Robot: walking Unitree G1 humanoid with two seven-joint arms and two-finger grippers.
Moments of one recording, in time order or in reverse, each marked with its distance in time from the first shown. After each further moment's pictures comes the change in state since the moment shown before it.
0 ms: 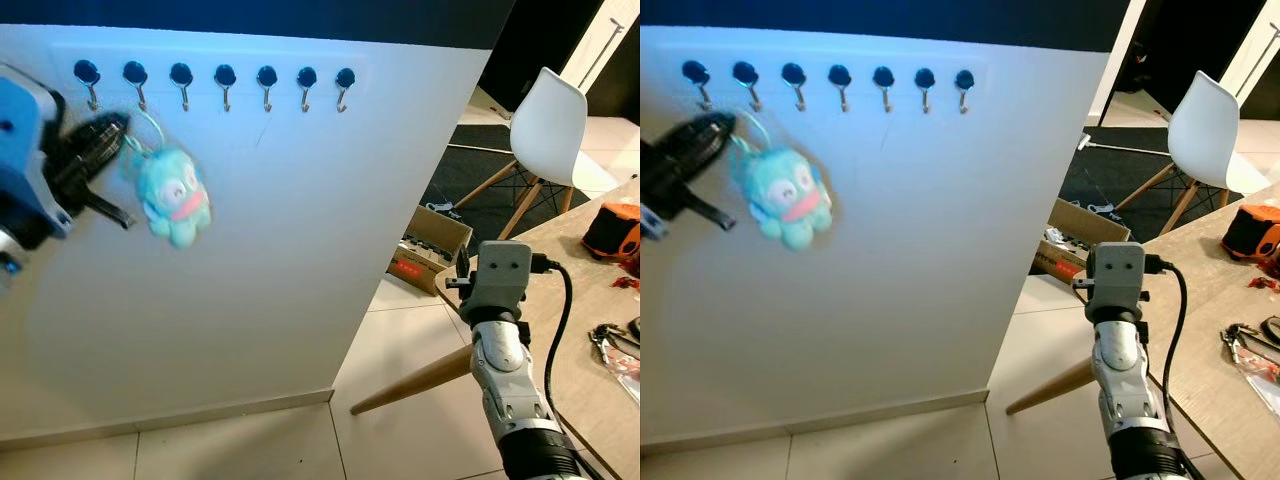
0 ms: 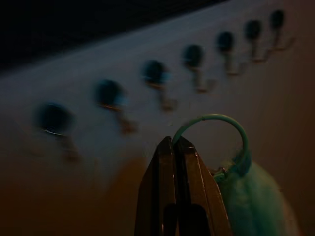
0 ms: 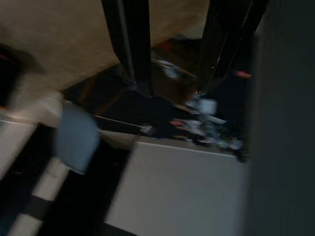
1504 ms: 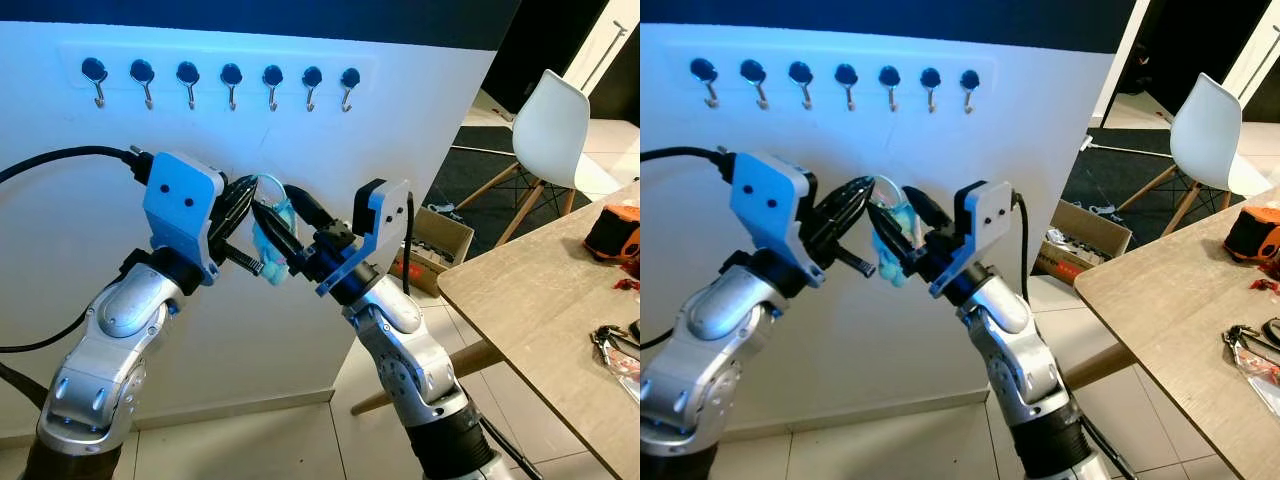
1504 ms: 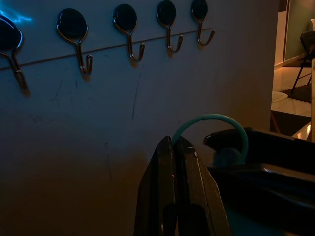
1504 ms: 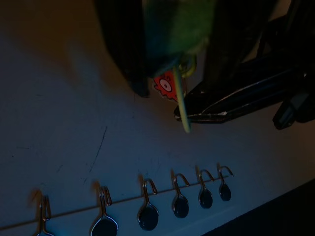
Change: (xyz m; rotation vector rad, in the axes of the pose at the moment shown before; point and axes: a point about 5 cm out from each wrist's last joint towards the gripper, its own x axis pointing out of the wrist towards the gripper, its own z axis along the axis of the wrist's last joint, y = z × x) left arm 0.022 -0.079 -0.020 -0.124 -0.029 -0.095; right arm -0.031 0.153 0.128 0.571 -0.286 0.891
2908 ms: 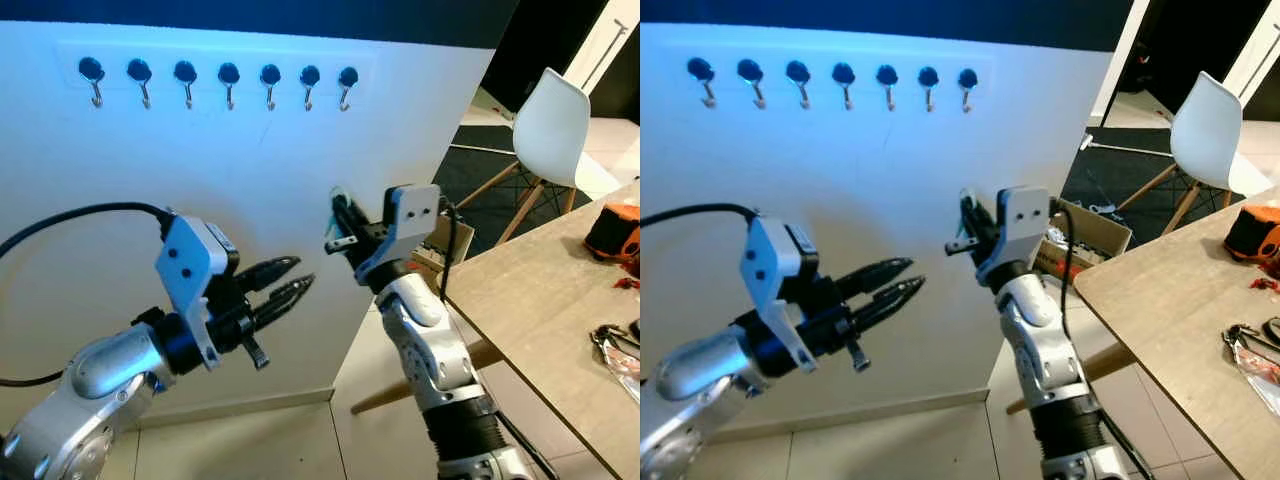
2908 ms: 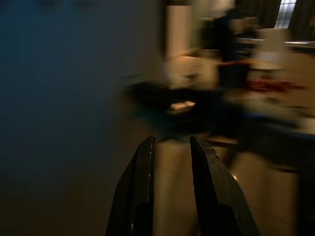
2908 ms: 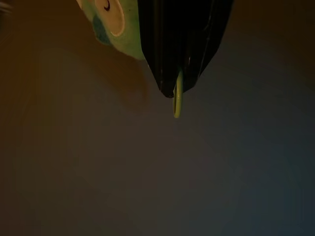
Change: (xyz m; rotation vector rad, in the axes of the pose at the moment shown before) left arm -0.037 -0.024 -0.004 -0.215 0.075 -0.336; right arm -0.038 -0.083 -0.001 -0.254 0.115 -0.548
